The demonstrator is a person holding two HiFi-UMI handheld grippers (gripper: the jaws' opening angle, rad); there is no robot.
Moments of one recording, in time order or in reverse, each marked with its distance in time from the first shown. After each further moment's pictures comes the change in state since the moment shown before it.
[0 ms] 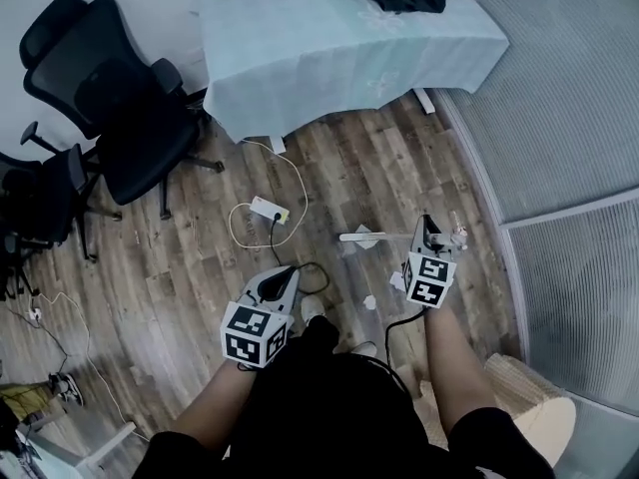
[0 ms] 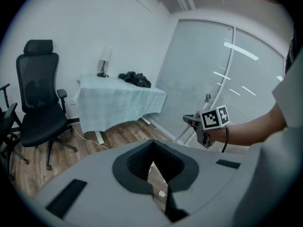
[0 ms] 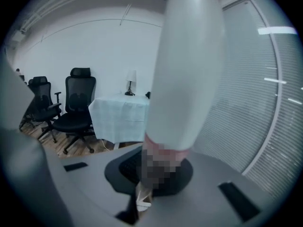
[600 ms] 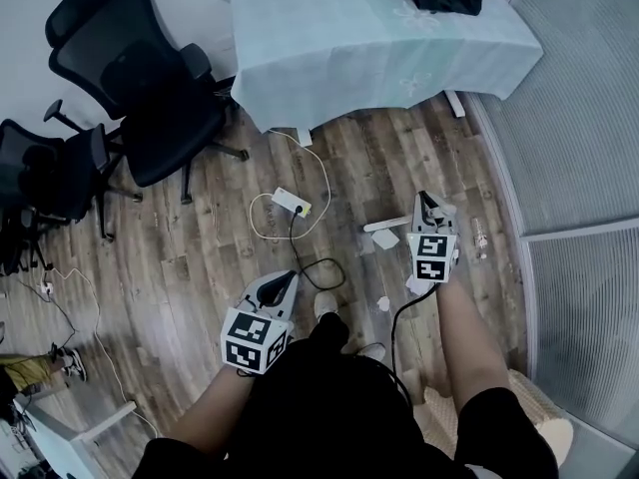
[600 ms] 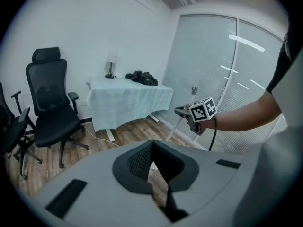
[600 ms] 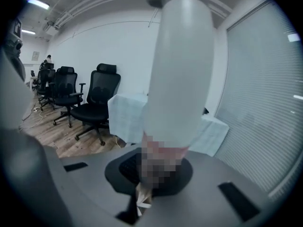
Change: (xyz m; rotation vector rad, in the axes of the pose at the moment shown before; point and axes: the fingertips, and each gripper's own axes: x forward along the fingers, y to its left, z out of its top) left arm -0.026 0.022 -0.016 0.014 0.025 0.113; right arm 0.068 0.059 0.021 -0.232 -0.052 0.209
